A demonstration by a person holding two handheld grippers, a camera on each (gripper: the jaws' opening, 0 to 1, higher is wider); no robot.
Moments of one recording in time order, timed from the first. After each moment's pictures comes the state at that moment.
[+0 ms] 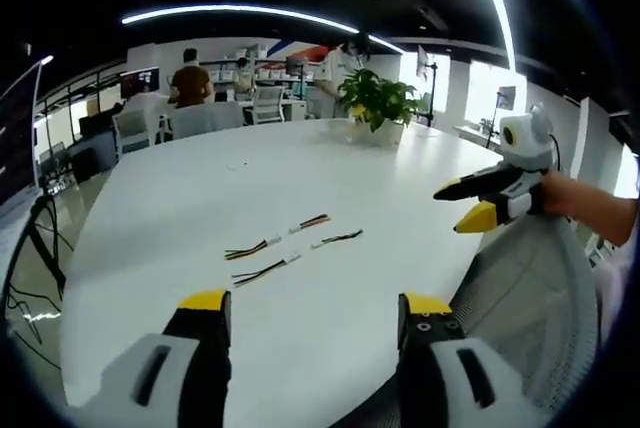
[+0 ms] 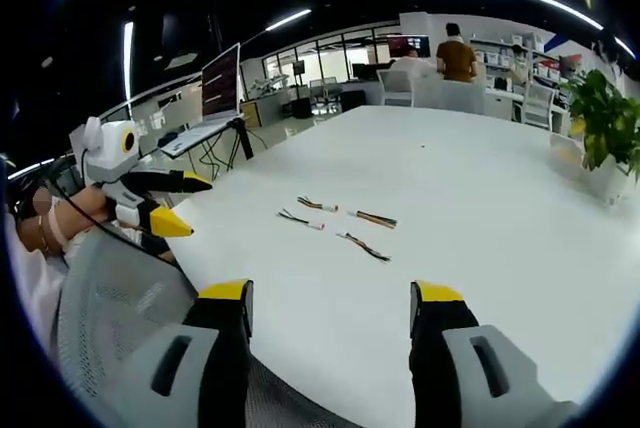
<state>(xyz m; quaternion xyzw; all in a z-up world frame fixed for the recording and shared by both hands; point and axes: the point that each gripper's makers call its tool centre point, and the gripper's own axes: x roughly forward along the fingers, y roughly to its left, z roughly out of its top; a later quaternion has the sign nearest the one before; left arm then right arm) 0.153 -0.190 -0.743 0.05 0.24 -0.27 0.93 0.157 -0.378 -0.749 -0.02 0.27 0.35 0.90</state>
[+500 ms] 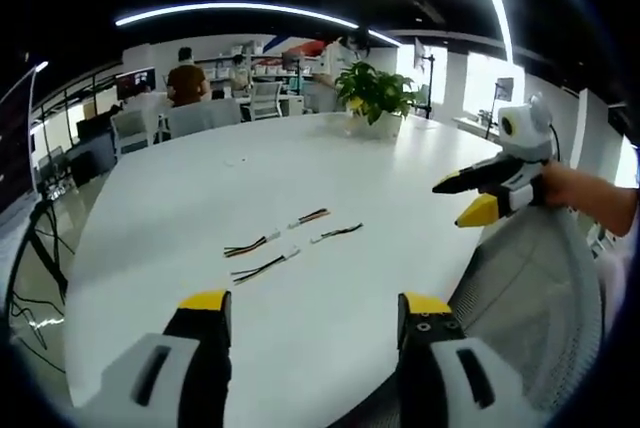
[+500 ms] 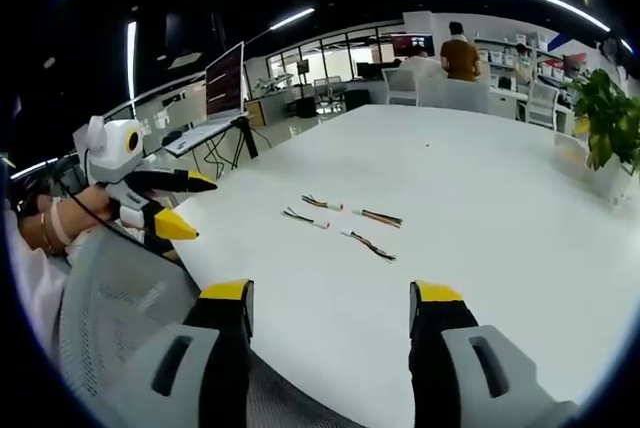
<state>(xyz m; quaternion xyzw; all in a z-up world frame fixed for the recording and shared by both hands) 0.152 -0.191 -0.747 0.07 0.25 -0.27 0.93 0.155 -0.375 -0.751 -0.02 0.27 0.36 0.89</state>
